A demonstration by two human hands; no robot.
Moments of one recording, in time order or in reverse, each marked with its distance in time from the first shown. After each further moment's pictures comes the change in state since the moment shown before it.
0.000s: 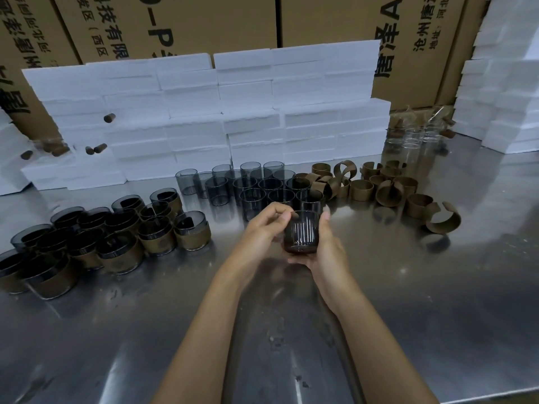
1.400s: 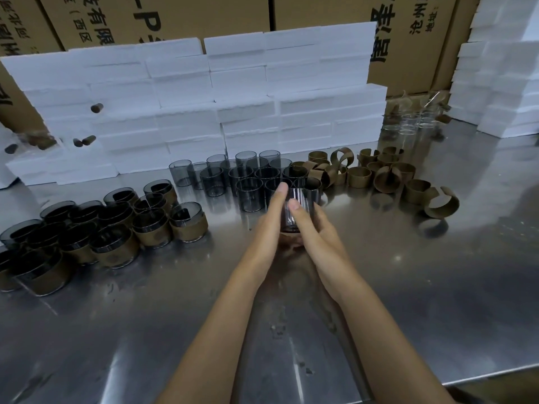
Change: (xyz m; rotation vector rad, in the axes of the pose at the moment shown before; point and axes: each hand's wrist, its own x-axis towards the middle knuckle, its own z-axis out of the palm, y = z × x) left_hand -0.007 0.004 0.027 -0.116 0.024 -0.113; right_hand -0.007 0.005 -0.001 -0.226 -0.108 -0.092
